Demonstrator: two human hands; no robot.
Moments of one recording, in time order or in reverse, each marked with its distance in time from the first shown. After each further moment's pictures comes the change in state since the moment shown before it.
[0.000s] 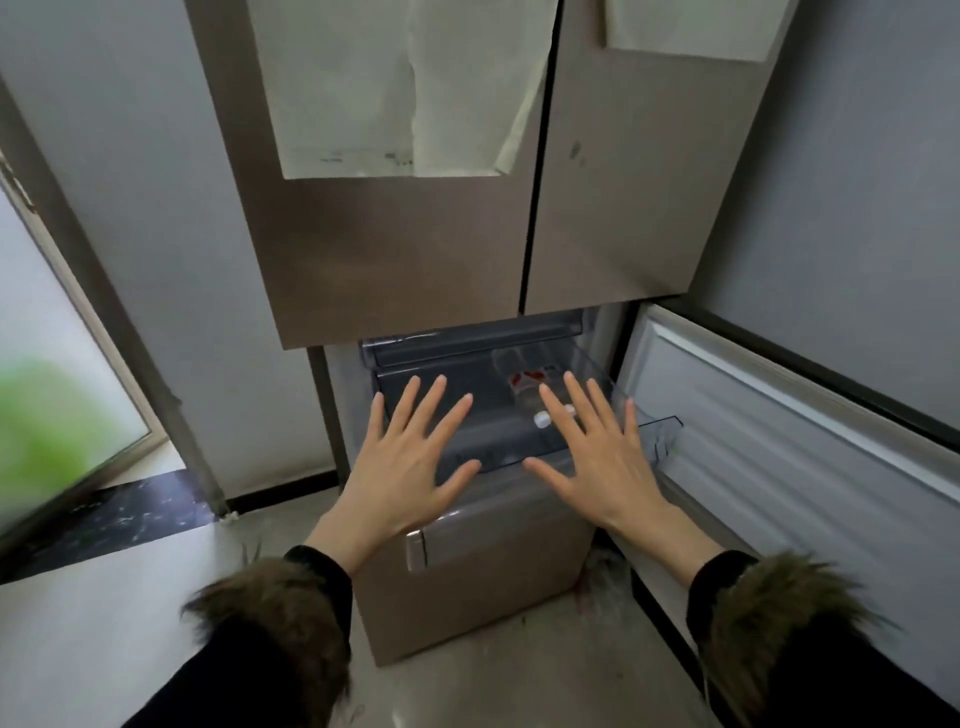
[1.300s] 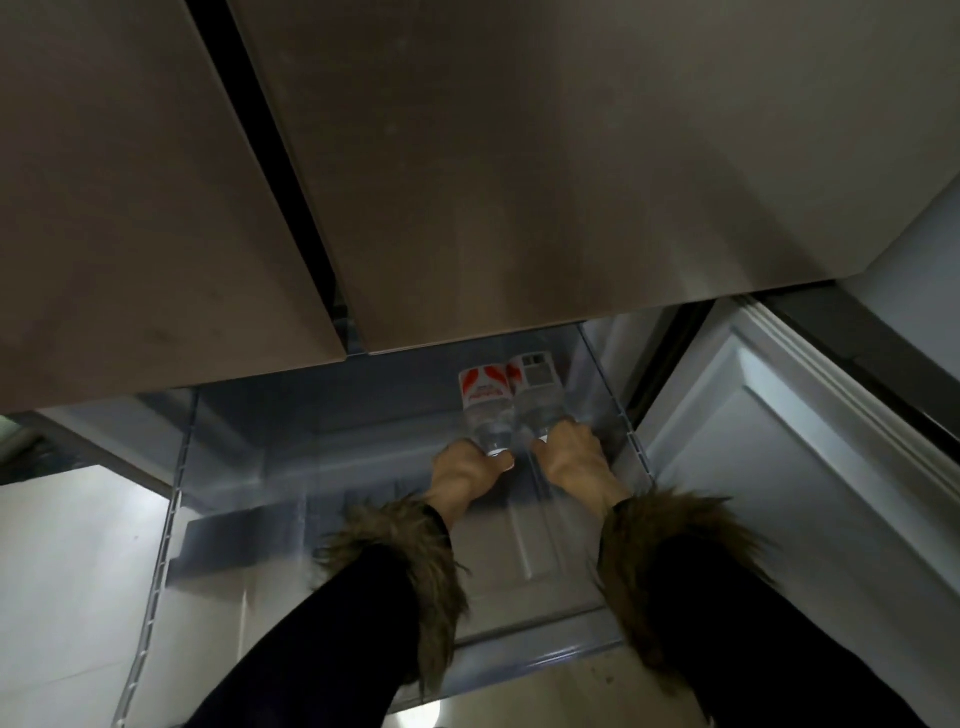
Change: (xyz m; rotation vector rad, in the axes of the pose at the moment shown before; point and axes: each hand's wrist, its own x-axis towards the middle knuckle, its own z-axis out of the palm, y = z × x) left_hand 0.295 0.066 0.293 -0.746 -0.530 -1.005; right_hand 0.257 0.176 0.234 0.474 -0.566 0.532
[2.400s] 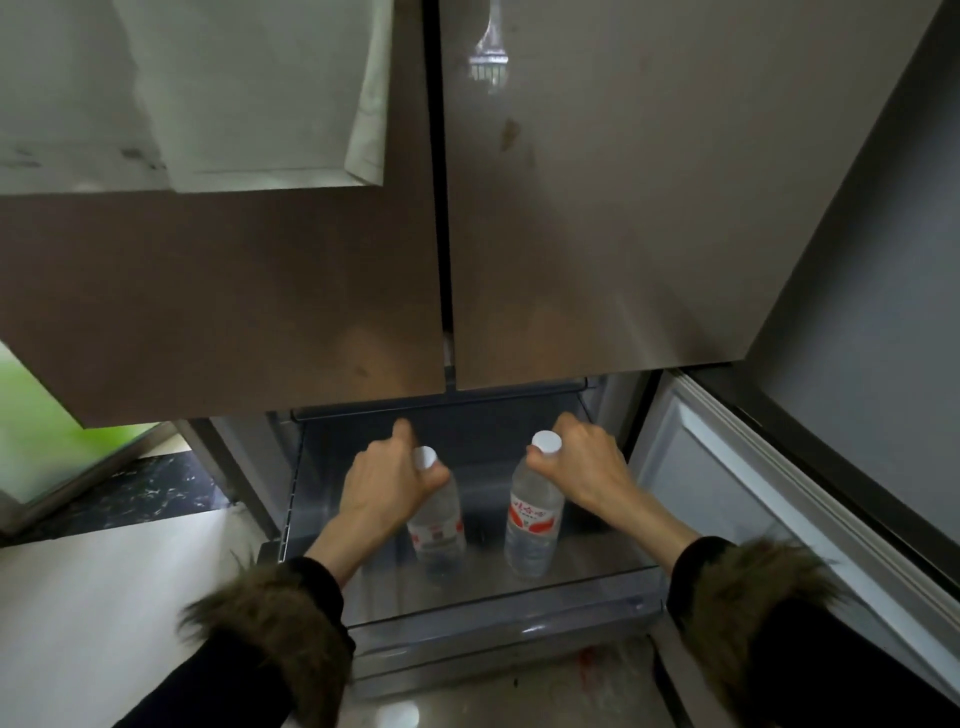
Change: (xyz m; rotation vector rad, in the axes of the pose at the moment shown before) left_hand -0.175 -0.020 -0.151 0.285 0.490 0.419; right_hand -0.146 -0.038 -0.087 -0.064 0.304 -0.506
